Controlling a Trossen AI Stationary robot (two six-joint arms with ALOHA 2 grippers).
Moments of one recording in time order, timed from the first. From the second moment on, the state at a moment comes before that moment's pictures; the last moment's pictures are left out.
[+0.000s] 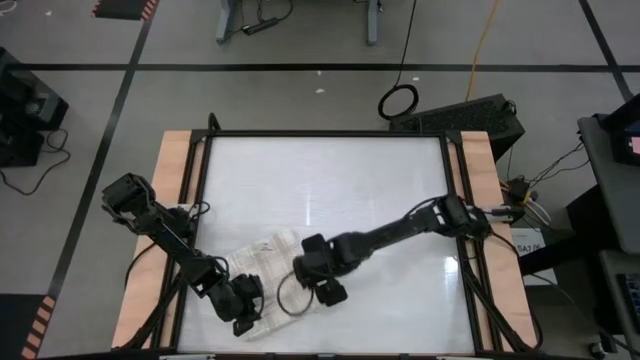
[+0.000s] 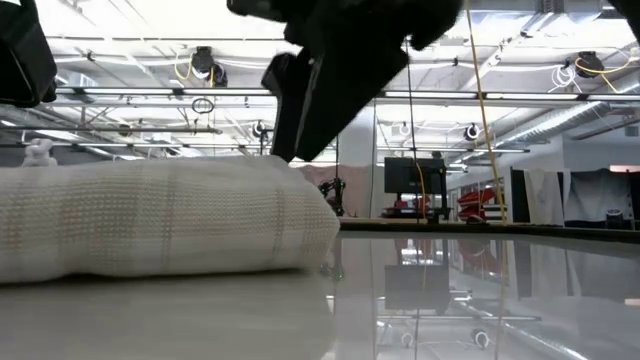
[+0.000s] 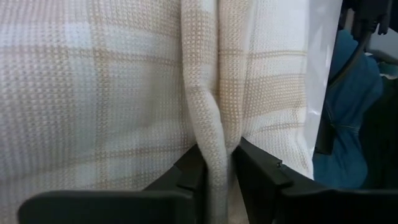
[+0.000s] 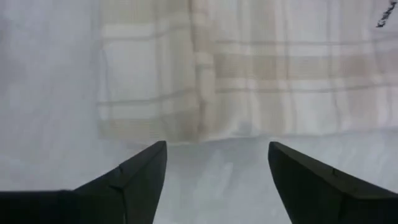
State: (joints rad) left arm -0.82 1.61 0.65 0.04 -0.07 -1.22; right arm 0.31 2.19 1.85 -0.85 -0.01 -0.09
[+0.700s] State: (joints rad) left arm -0.82 1.61 0.65 0.04 -0.08 -1.22; right arm 0.59 2.25 1.85 -0.59 0.38 0.01
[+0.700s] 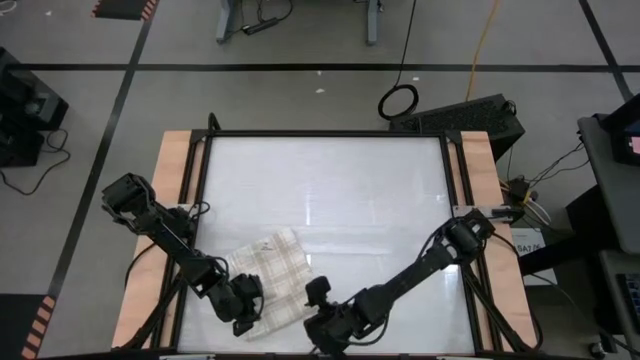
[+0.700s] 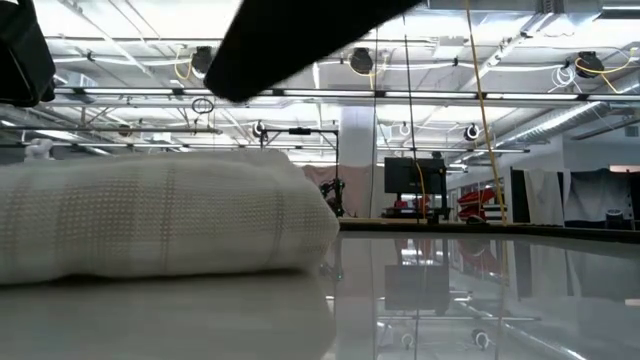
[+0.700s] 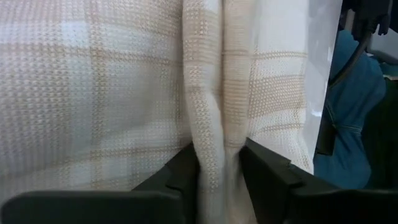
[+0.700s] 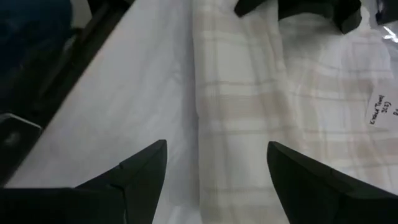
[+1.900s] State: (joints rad) left arm -0.88 1.19 0.71 -0.27 -0.32 -1.04; right arm 0.45 2.35 1.85 -0.56 0.13 0.03
